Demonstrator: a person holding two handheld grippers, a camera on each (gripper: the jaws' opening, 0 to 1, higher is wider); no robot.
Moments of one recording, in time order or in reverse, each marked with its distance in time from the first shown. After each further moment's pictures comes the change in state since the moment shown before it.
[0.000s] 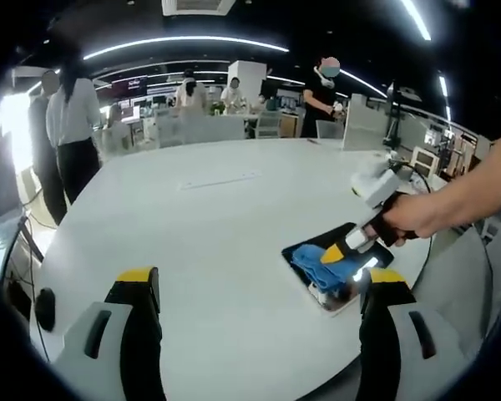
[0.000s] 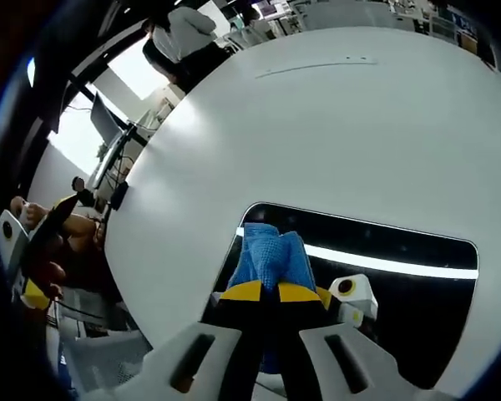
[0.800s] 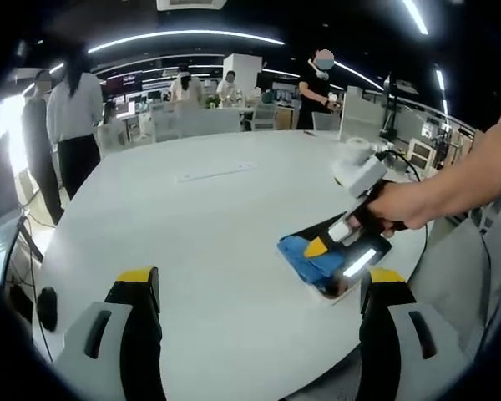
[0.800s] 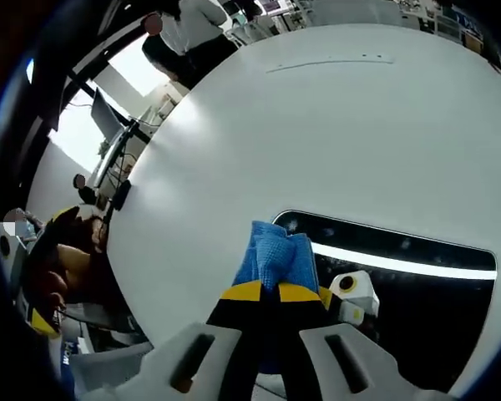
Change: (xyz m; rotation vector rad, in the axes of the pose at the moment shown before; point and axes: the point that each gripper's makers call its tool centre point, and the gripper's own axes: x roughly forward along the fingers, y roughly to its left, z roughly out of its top) left arm -0.006 0.002 -0.011 0.020 0.040 -0.012; right arm 0.022 0.031 0.011 -0.004 0.022 0.015
